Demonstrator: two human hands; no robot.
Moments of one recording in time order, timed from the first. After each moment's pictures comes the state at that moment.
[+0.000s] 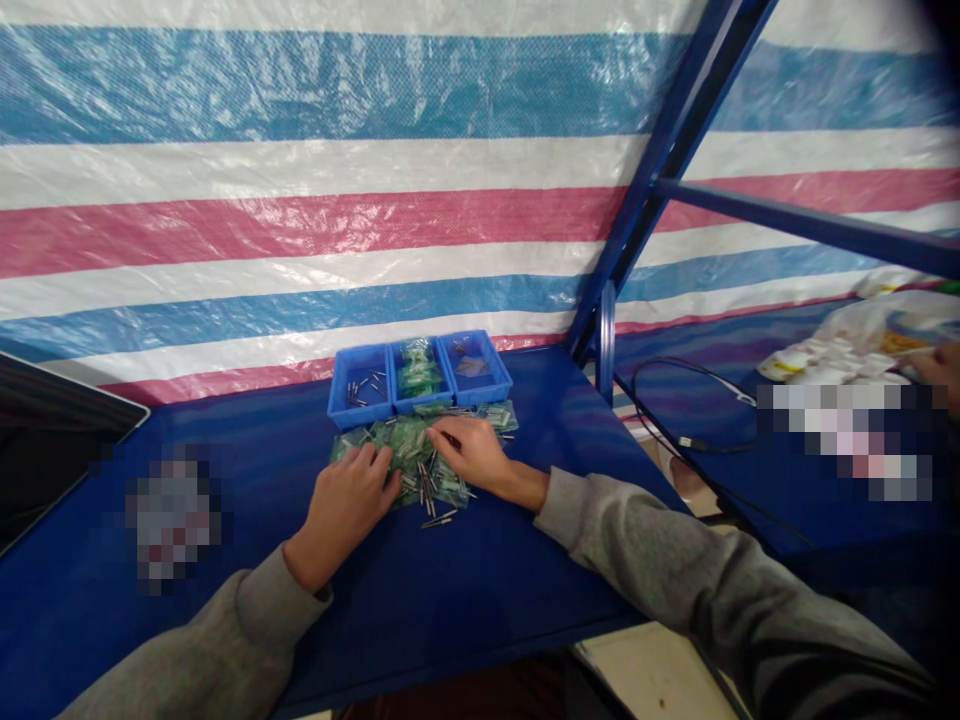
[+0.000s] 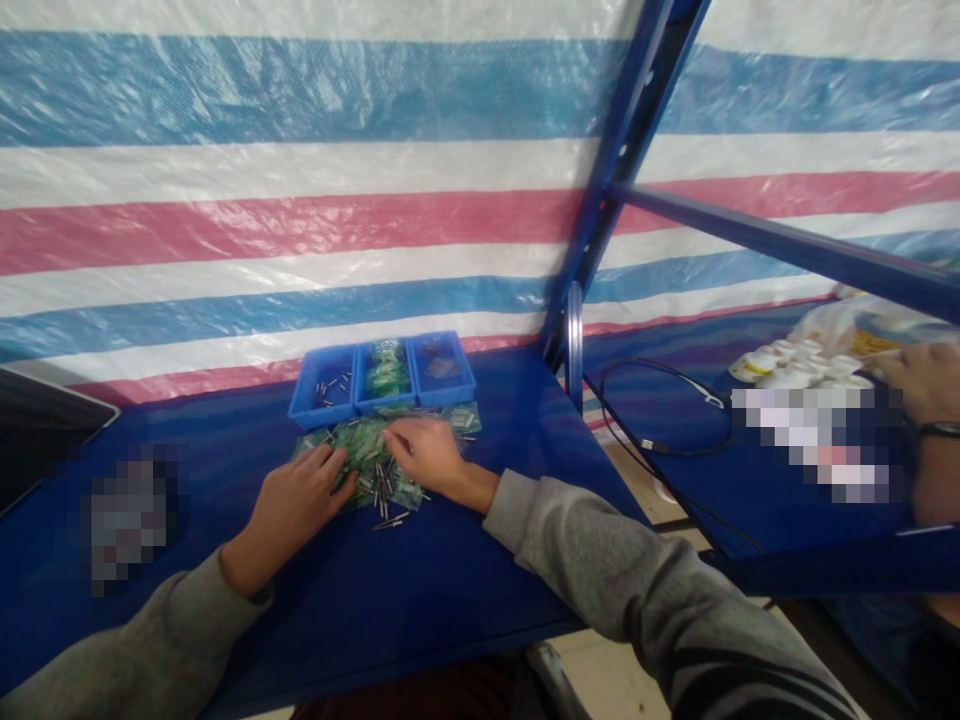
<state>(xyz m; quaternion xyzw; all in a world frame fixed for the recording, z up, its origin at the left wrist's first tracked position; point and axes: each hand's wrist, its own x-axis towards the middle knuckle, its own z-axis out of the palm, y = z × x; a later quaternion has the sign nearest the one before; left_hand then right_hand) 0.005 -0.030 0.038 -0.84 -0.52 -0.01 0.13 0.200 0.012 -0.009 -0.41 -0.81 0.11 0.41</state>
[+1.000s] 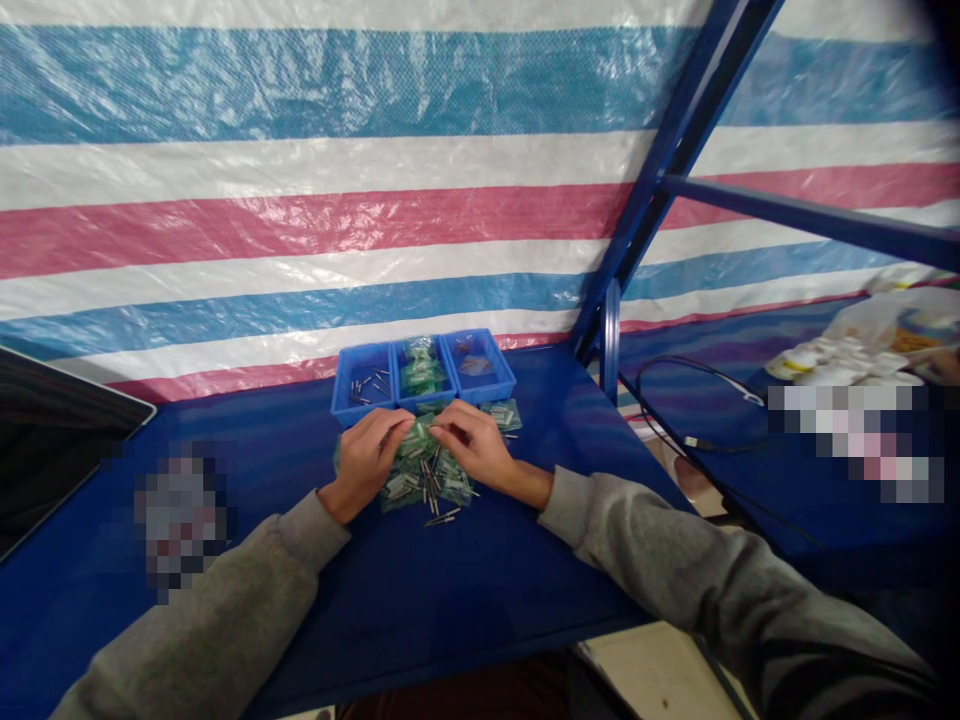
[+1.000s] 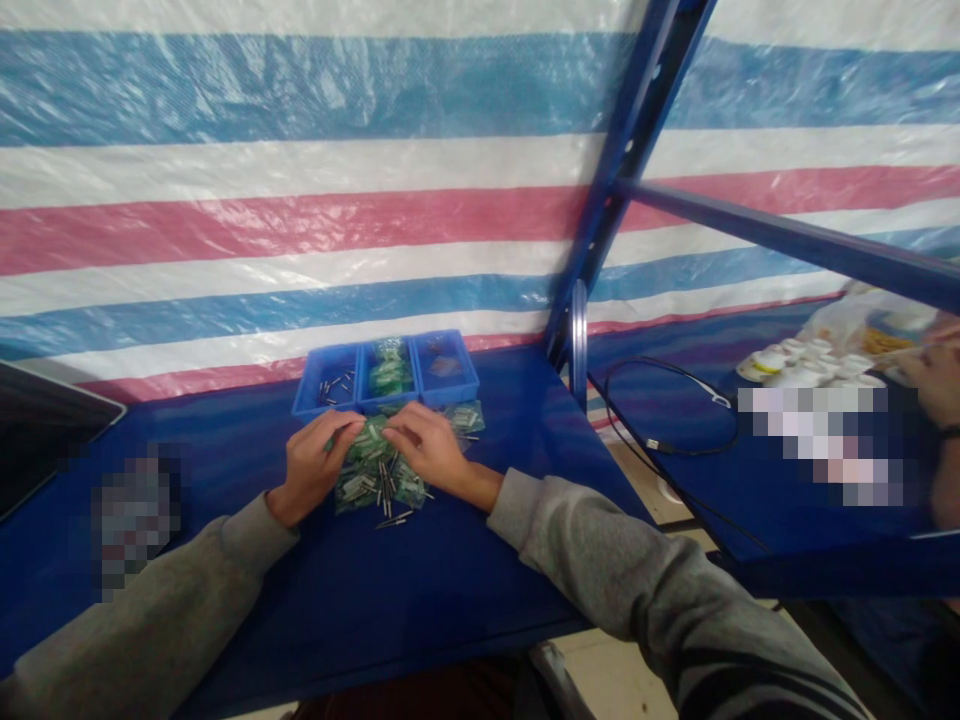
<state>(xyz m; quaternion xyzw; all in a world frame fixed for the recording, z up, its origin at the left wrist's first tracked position) 0.011 0.012 0.026 -0.82 -0.40 -0.41 -0.01 0.201 0.009 0.000 -0.36 -0.76 0.20 0.50</state>
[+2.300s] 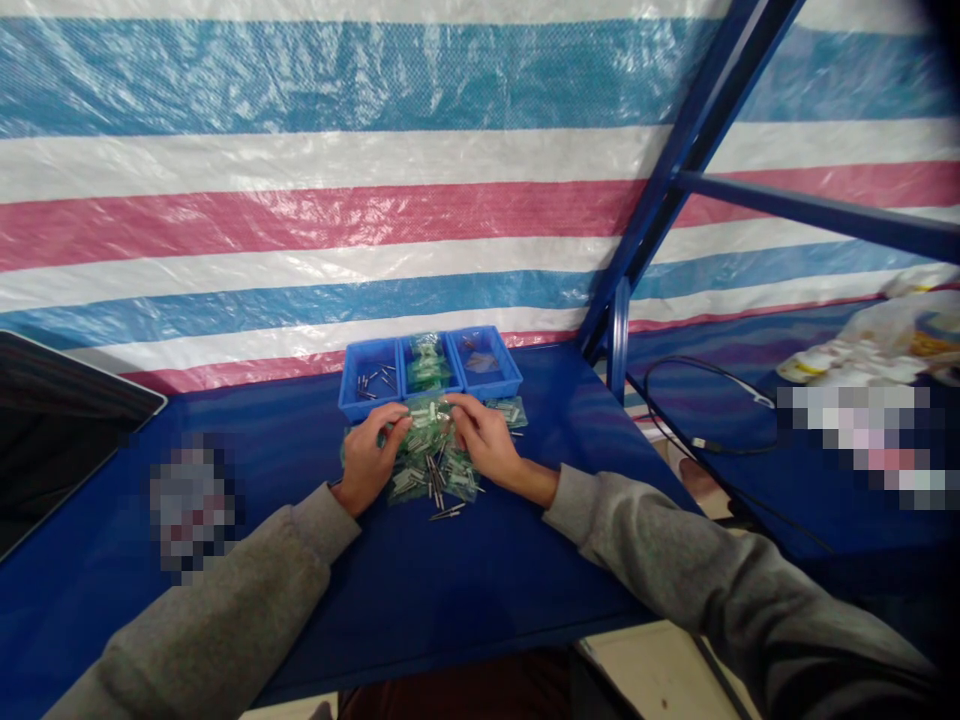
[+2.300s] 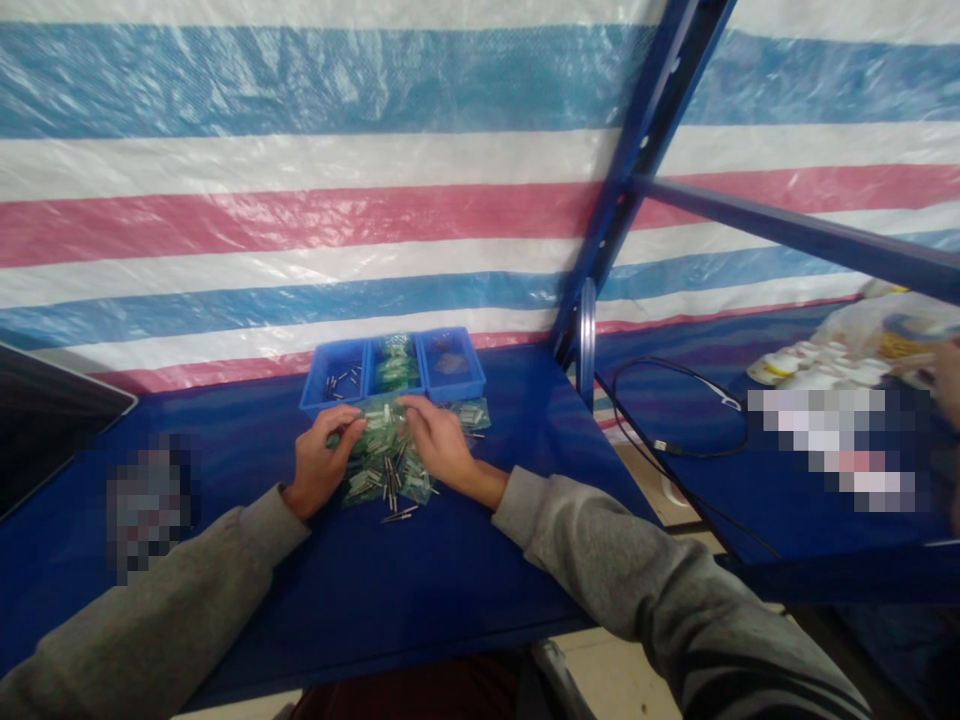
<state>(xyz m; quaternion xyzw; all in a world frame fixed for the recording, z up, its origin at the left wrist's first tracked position) 0.007 0.012 0.007 -0.76 -0.46 -0.46 -0.05 0.200 0.009 -0.006 -0.42 -0.72 0.25 0.50</state>
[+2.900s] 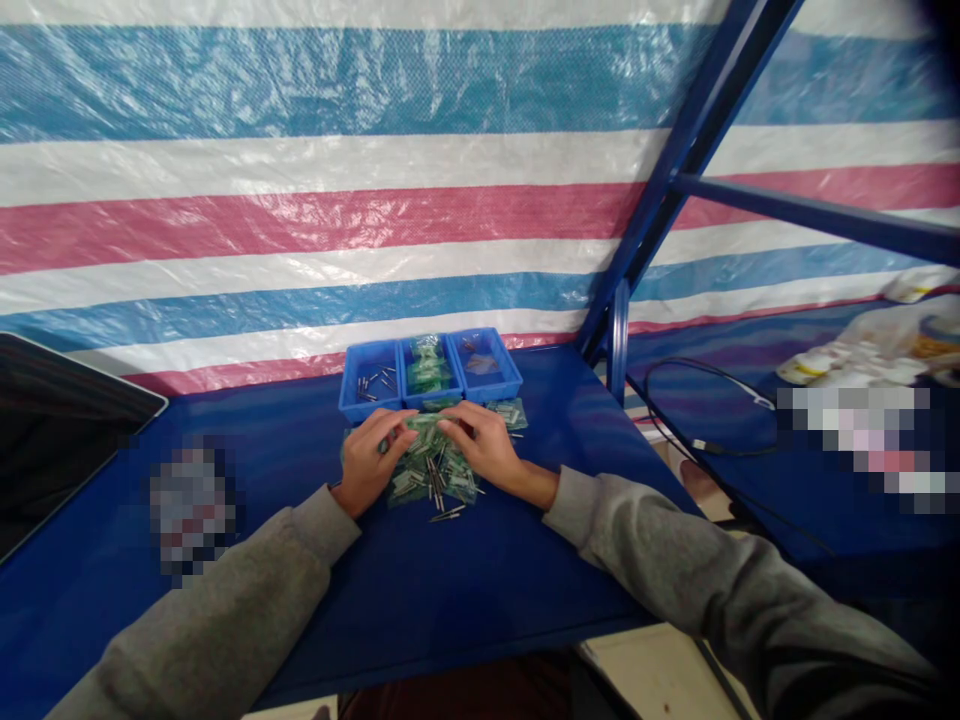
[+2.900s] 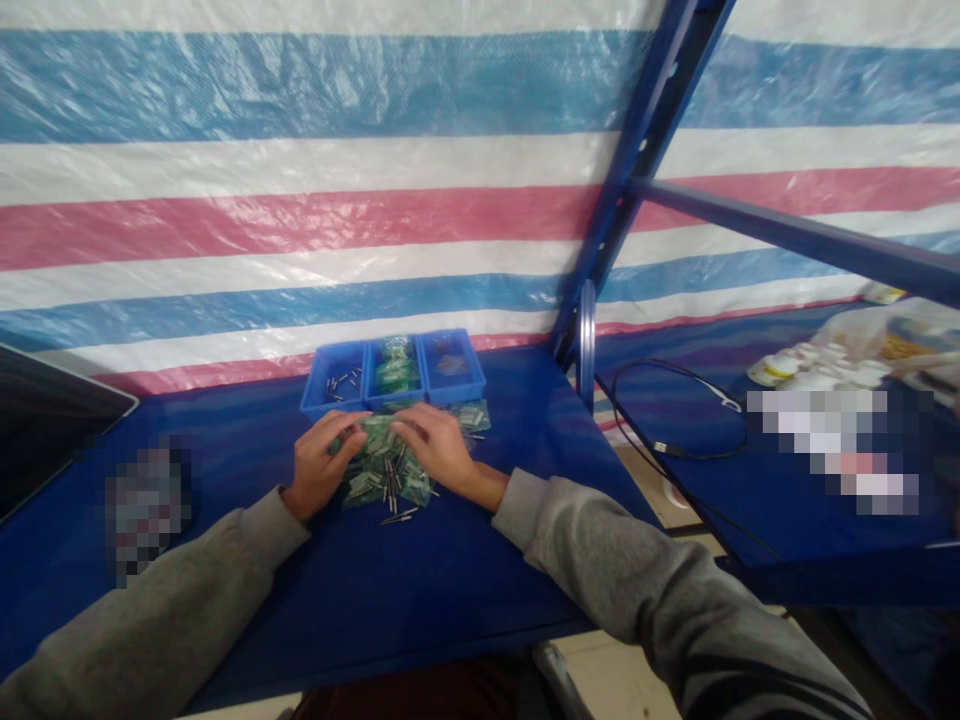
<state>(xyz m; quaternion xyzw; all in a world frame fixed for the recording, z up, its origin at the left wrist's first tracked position) 0.002 0.006 0.018 -0.81 -0.42 -0.40 -0.10 0.200 0.010 -0.005 -0.39 -0.74 0.20 0.50</state>
